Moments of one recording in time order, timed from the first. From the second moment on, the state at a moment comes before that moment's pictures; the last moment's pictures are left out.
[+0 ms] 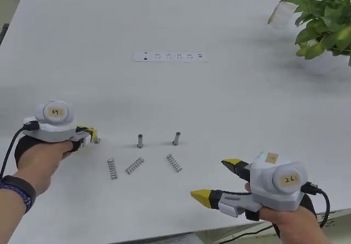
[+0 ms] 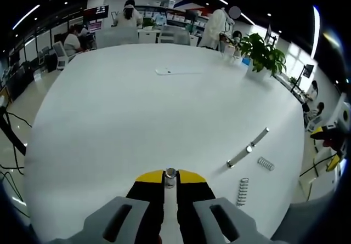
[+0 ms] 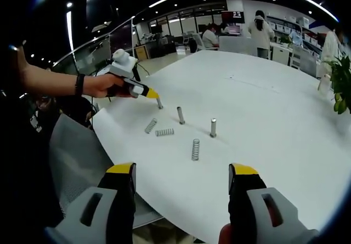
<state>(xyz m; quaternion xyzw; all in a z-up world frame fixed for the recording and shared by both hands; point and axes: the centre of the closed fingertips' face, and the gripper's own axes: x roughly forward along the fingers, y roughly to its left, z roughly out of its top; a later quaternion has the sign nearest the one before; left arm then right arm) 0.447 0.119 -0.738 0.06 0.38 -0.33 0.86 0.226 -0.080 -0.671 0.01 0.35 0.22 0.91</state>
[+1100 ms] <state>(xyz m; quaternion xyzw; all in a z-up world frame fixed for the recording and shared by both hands) 0.419 0.101 -0.738 0.11 0.35 -0.36 0.85 0.224 -0.078 -0.673 0.01 0.35 0.23 0.91</state>
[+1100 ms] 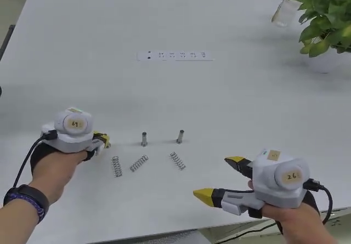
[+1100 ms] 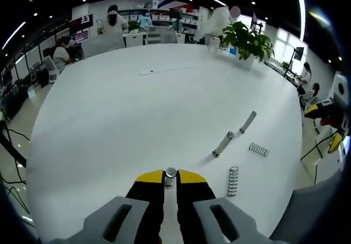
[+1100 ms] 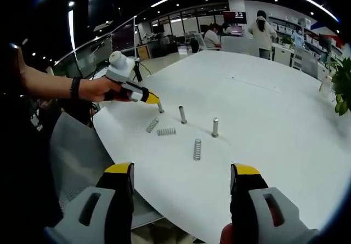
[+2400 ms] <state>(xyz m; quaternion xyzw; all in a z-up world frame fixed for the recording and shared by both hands) 0.410 0.102 -0.756 0.12 0.37 -0.37 0.84 0.224 -0.075 -0.677 0.00 0.36 0.24 0.90</state>
